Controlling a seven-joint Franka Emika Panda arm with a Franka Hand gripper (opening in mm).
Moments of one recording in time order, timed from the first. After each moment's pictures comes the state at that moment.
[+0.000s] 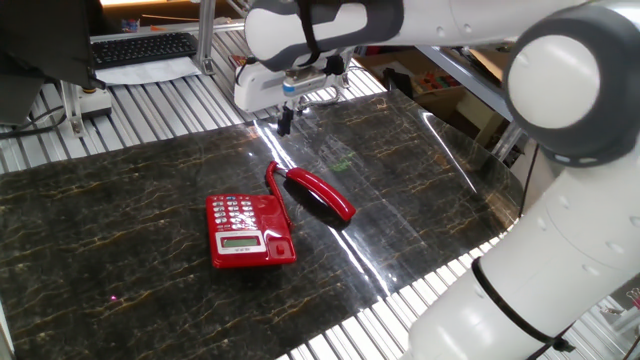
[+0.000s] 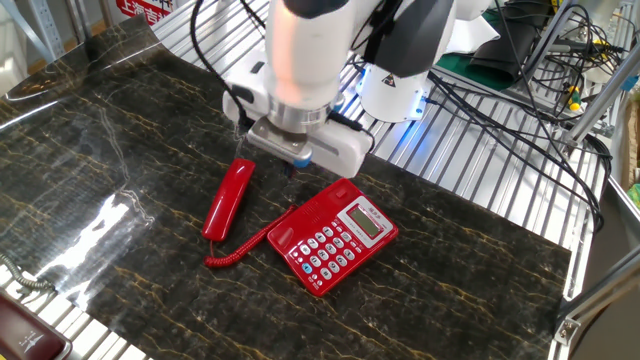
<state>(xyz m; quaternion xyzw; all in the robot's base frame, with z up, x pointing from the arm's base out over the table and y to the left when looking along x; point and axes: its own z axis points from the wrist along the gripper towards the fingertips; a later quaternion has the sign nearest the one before) 0.511 -0.004 0.275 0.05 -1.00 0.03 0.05</state>
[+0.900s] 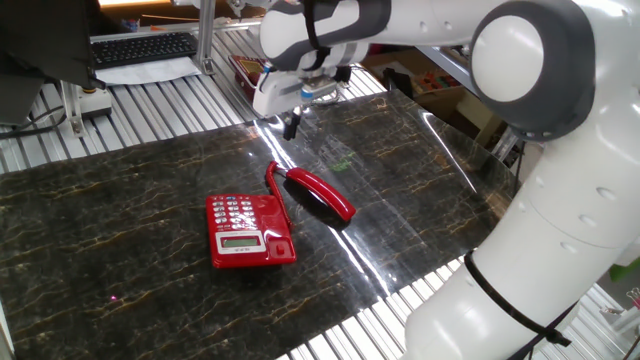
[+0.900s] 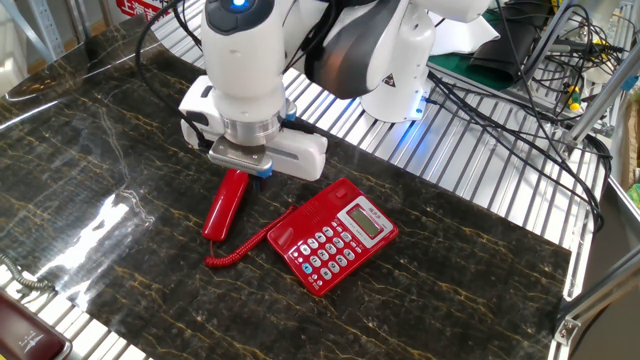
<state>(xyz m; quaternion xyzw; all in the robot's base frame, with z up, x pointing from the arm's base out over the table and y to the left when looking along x) 0.531 -0.039 0.242 0.12 -0.99 -0.01 0.05</state>
